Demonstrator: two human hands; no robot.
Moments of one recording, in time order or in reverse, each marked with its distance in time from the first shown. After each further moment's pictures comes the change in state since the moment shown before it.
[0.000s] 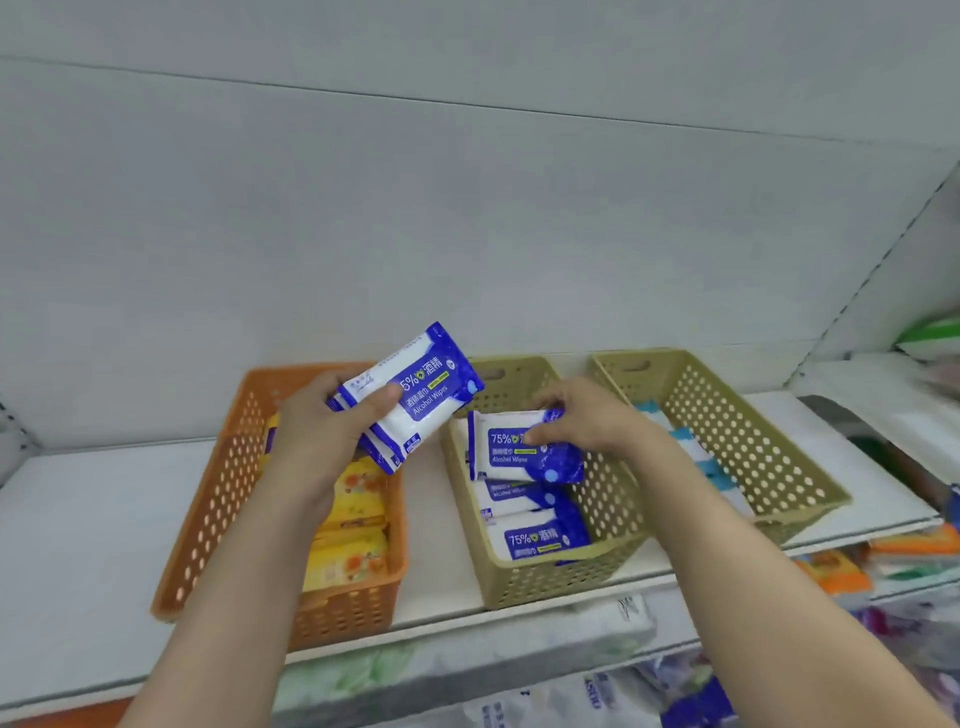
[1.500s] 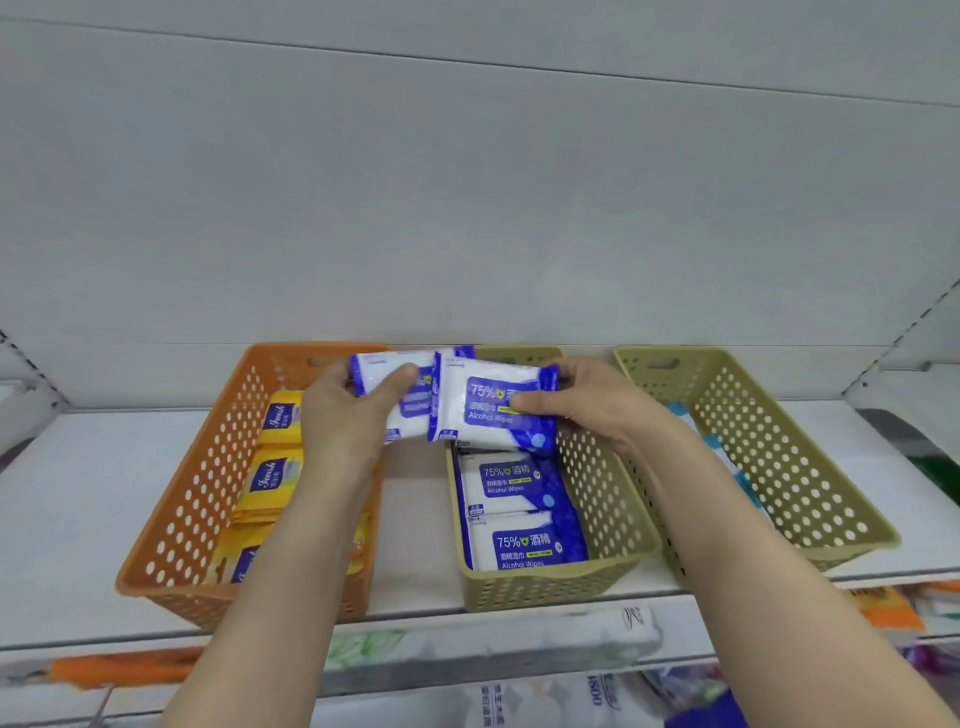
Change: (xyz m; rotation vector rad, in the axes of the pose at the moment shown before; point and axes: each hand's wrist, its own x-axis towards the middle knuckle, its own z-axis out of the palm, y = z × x) left_hand 0.008 -0.017 0.053 0.036 0.325 0.069; right_hand 0.007 -0.005 -0.014 0.427 -0.080 0.011
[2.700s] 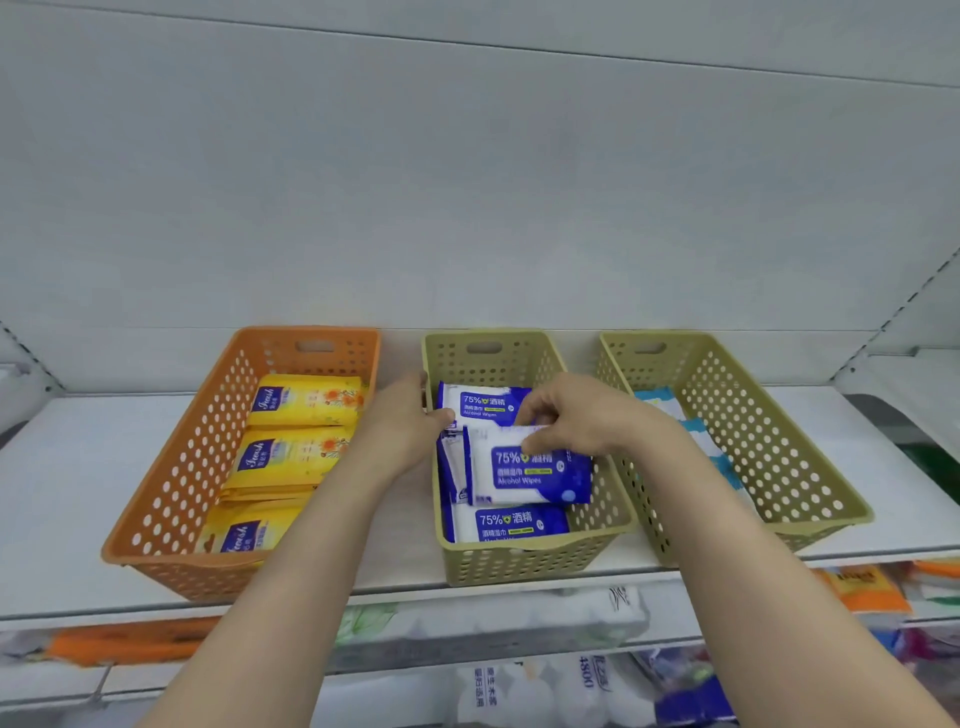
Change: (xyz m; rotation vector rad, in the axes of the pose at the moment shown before) left_hand -0.020 -0.007 0.033 0.730 -0.405 0.062; right_hand -0.019 0.009 -0.006 -0.674 -0.194 -0.065
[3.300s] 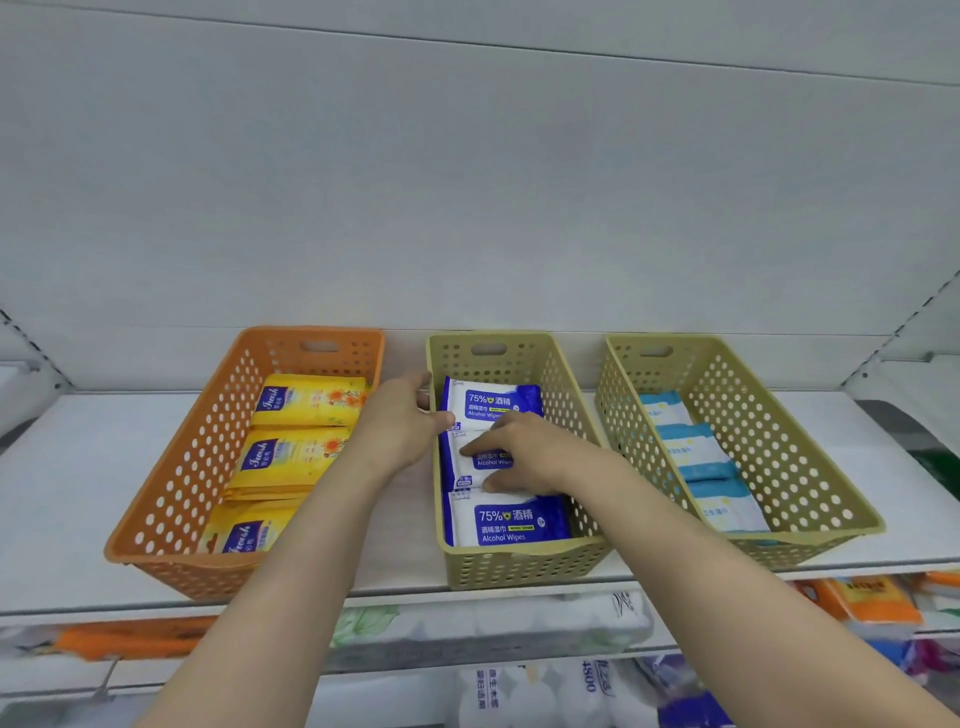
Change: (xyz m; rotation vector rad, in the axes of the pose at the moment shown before) left_hand 0.007 -0.005 0.001 -0.107 -0.007 0.007; right_hand 0.025 -0.010 0.052 -0.297 -0.088 -0.111
